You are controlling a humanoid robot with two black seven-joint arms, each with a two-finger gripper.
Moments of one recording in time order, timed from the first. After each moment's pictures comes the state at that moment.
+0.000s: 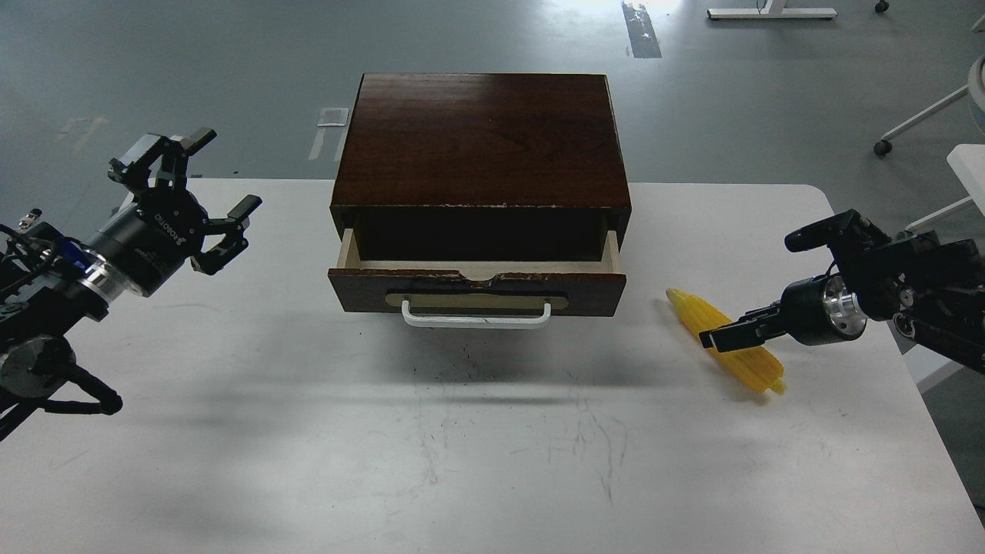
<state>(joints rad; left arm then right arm) -0.55 0.76 -0.61 -1.08 0.18 -0.46 -0.49 1.12 -0.64 -0.28 0.88 -1.48 0.39 0.49</state>
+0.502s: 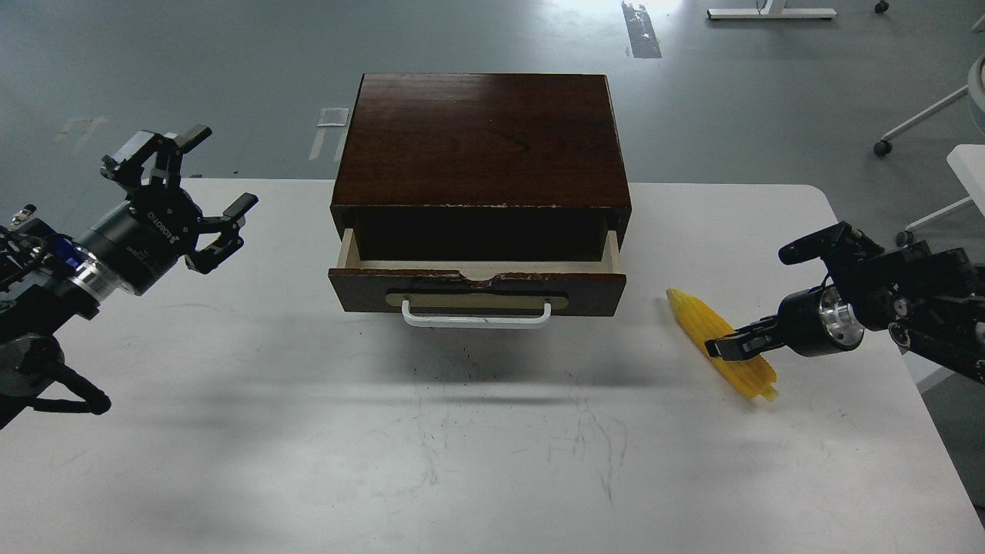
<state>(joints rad) -0.55 0.78 -0.61 -1.09 0.19 -0.49 -0.49 1.12 -0.63 -0.31 0.88 -1.48 0.39 0.49</state>
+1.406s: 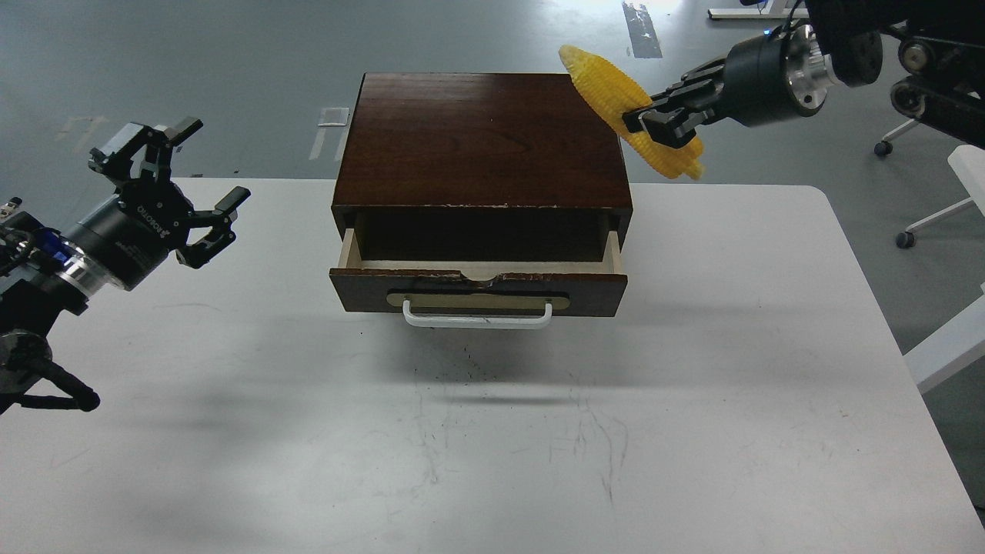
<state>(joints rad) -0.55 0.81 -0.62 -1.10 0.19 -0.49 -0.49 1.78 -0.56 -0.35 1.10 -1.48 0.39 0.49</state>
